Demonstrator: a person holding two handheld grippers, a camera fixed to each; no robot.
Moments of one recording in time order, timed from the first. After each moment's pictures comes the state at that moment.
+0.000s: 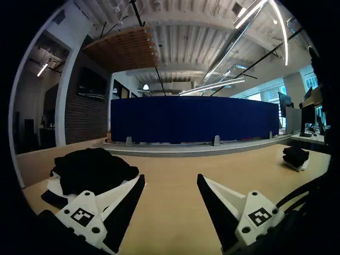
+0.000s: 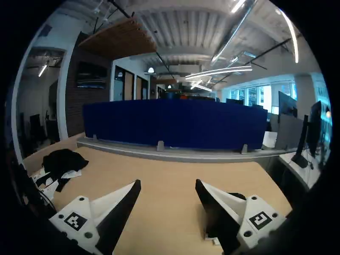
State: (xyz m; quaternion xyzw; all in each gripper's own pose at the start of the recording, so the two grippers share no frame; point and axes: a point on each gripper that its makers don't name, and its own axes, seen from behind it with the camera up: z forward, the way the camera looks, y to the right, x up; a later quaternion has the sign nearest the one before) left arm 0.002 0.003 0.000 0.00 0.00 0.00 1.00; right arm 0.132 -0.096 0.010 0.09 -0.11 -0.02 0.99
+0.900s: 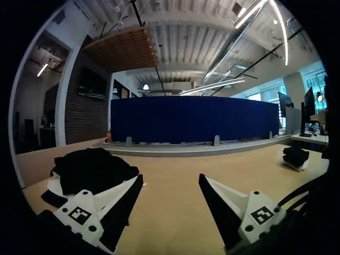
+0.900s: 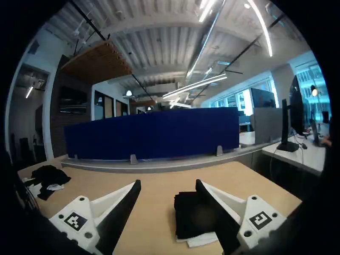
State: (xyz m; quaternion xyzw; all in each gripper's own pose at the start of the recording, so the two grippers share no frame) left arm 0.002 0.002 0.000 0.00 0.00 0.00 1.00; right arm 0.086 0.013 -0.003 0.02 -0.02 0.05 1.00
